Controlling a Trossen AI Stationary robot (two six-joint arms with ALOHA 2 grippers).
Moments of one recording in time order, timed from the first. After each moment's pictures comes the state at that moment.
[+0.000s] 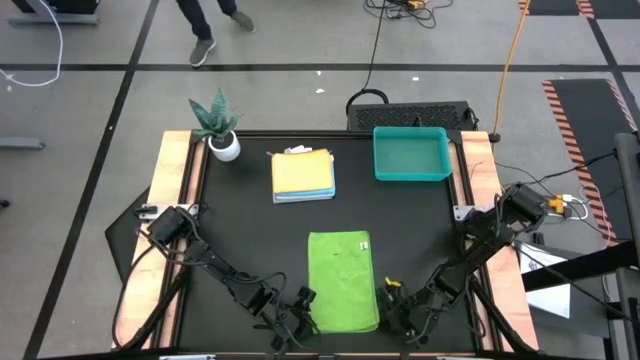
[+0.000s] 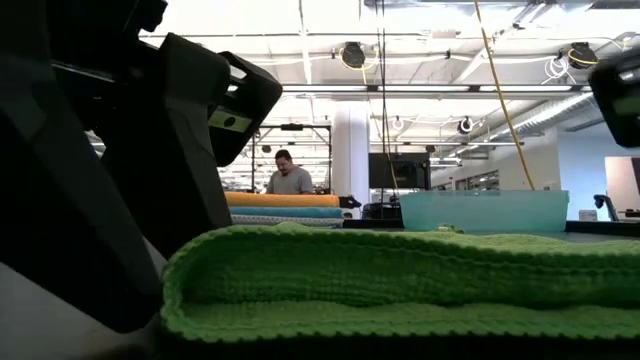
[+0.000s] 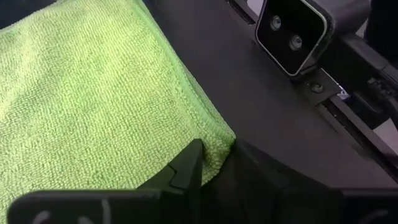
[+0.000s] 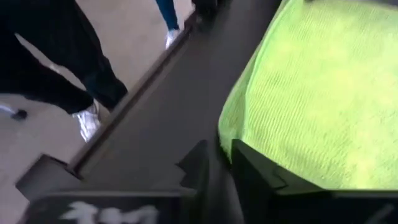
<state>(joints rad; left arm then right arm) -0.65 2.05 1.15 0.15 -0.14 -0.05 0.85 1.69 0.69 0.26 0.20 0.27</state>
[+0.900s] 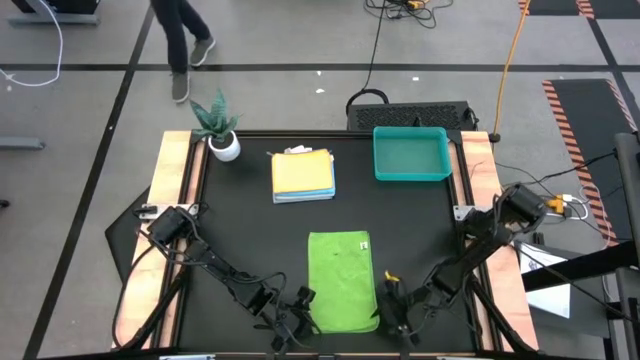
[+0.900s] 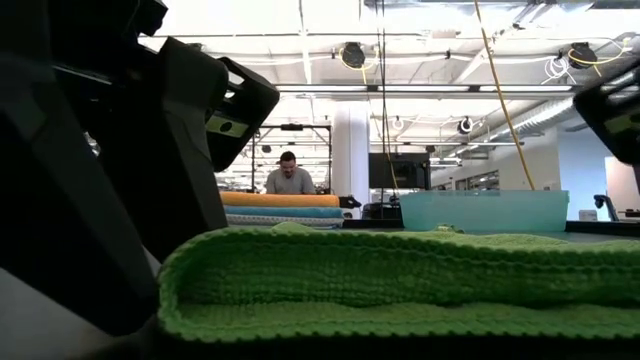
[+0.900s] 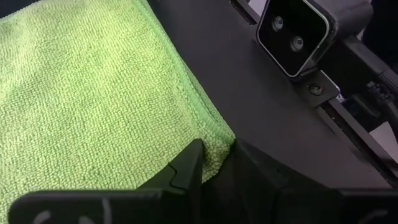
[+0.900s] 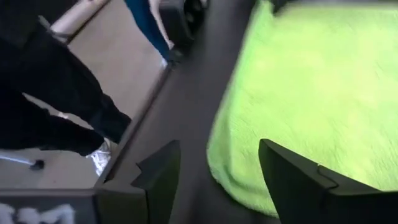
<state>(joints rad) -0.65 2.05 1.15 0.14 -0.14 -0.09 0.83 1.70 0.70 0.33 0.23 0.45</state>
